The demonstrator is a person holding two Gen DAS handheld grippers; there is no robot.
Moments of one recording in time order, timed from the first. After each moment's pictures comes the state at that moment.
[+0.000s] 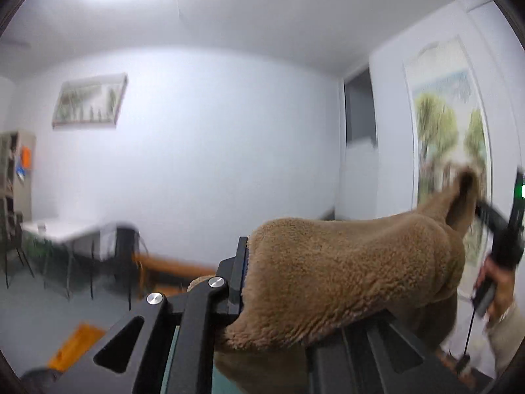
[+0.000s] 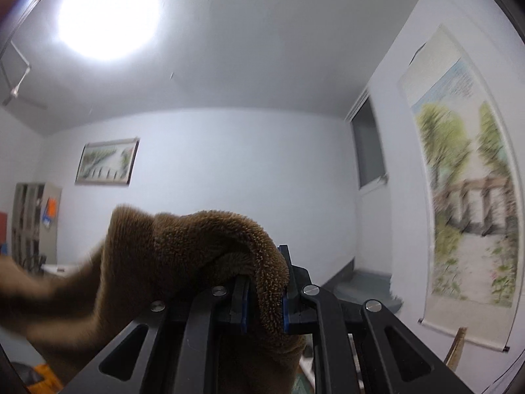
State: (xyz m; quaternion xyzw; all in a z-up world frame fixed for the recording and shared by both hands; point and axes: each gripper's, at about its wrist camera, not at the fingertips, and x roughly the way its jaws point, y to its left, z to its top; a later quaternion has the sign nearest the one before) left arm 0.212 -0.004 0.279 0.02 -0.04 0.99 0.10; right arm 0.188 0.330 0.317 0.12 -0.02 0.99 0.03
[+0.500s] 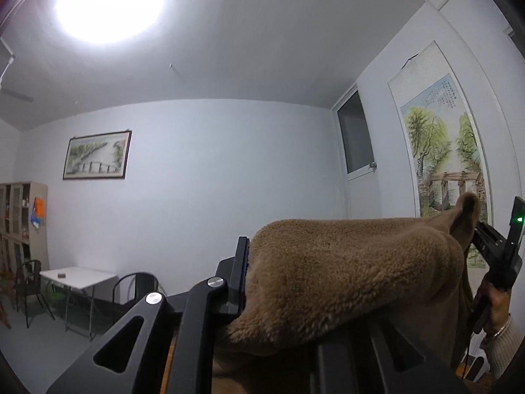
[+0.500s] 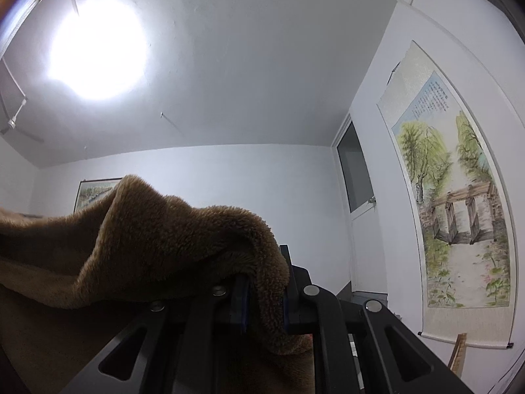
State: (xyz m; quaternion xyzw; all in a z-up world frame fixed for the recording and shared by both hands) left arm 0.302 0.003 0.329 0.08 0.00 0.99 0.07; right arm 0.246 0.357 0.321 0.18 0.01 0.98 0.03
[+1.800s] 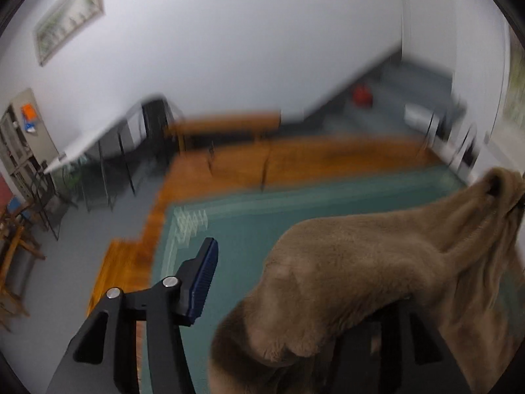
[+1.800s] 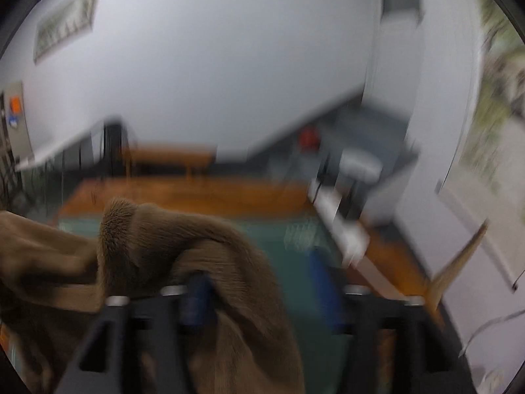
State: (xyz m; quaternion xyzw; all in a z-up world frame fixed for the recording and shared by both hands) left arm -0.181 -0.007 0.019 -0.41 0.07 0.91 -0.01; right arm -0.152 0.326 0.050 -0.35 -0.02 0.93 0.05
